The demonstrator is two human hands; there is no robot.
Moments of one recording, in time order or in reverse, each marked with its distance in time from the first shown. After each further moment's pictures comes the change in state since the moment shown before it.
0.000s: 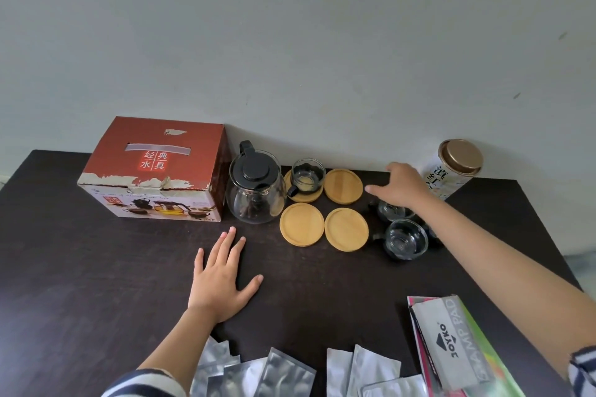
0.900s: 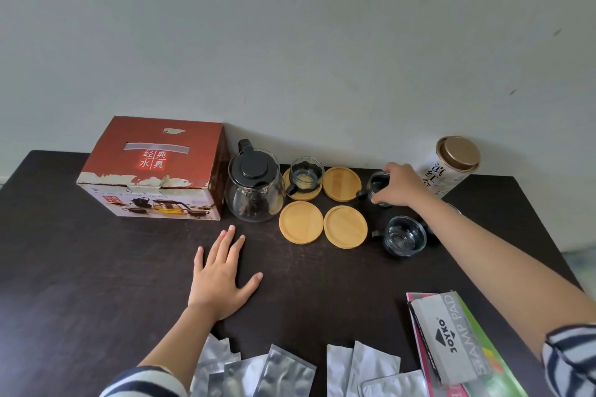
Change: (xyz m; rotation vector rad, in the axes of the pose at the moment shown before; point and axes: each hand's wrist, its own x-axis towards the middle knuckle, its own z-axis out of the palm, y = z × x) left_hand -0.001 0.001 0.000 -0.010 -0.007 0.001; right_hand 0.010 0.017 0.009 0.024 -0.093 0.052
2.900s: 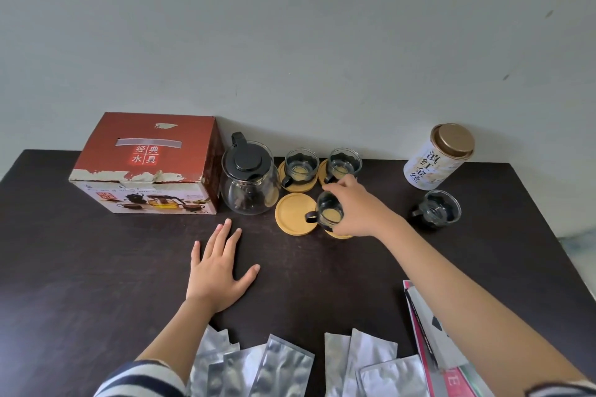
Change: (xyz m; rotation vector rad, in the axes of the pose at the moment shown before) left_hand 0.000 0.001 -0.001 0.011 -0.017 -0.009; right_hand -0.070 -0.049 0.042 -0.095 -0.132 -0.418
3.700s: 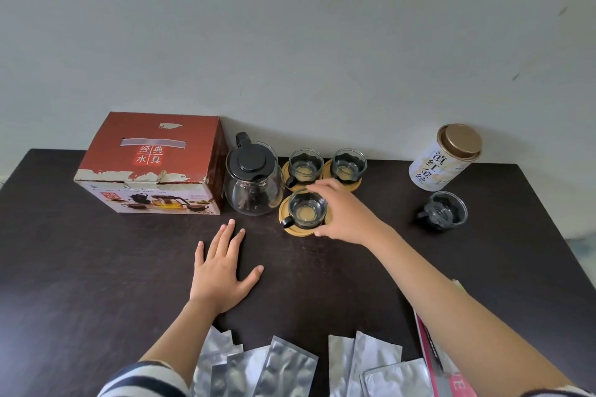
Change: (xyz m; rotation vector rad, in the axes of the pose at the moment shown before) left_hand 0.000 -0.001 0.000 0.003 0.007 -0.001; right_hand 0.011 -0.013 0.023 0.200 0.095 -0.128
